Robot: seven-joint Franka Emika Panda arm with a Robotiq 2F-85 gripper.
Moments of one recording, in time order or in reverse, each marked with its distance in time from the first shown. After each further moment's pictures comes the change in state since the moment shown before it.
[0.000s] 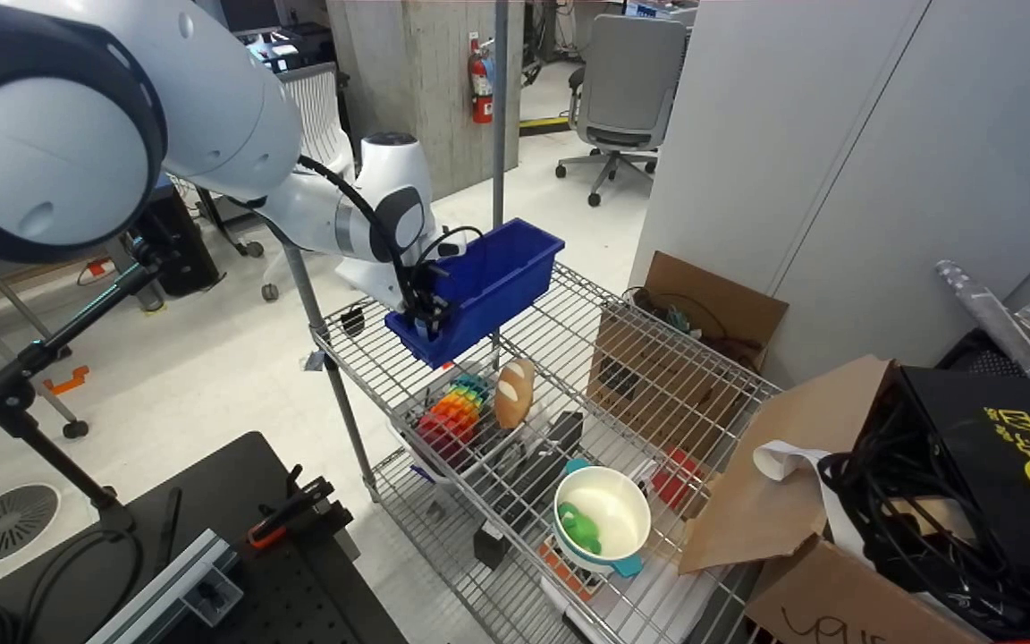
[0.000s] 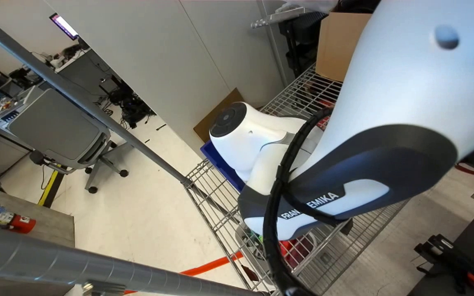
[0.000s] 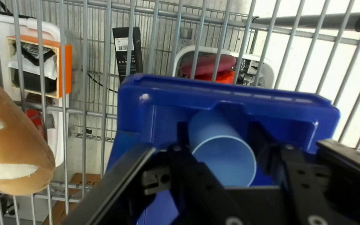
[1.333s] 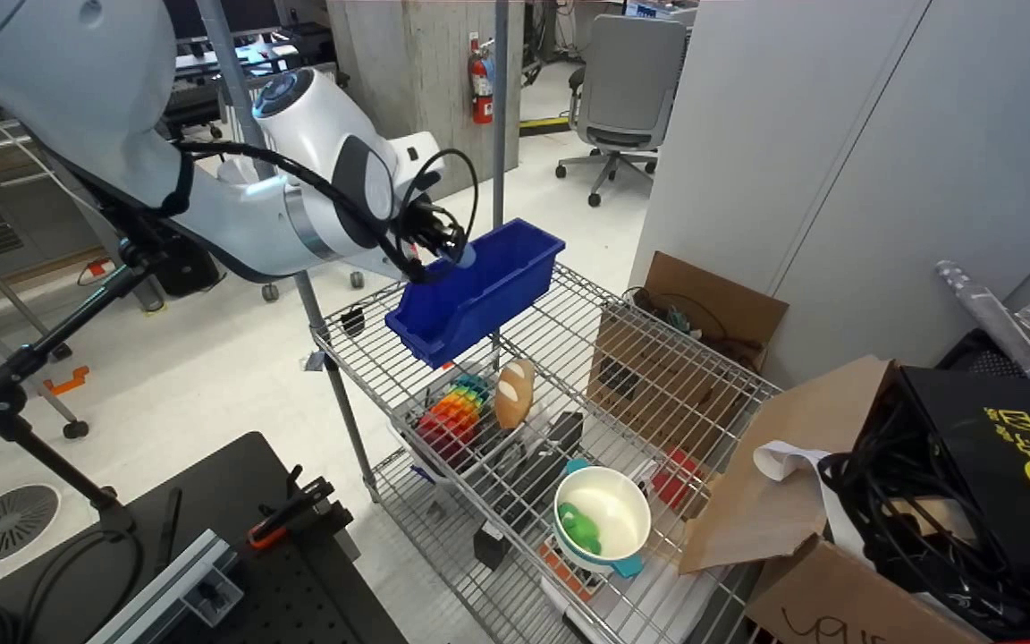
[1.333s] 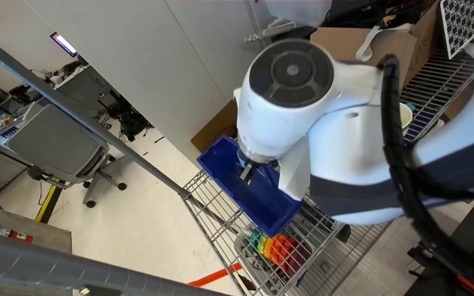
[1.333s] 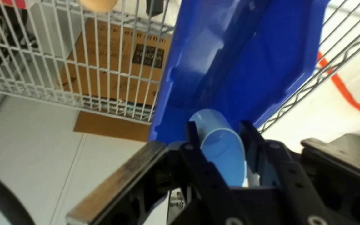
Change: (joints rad) arm 0.226 -0.372 -0.346 -0.455 -0.344 0.653 0.205
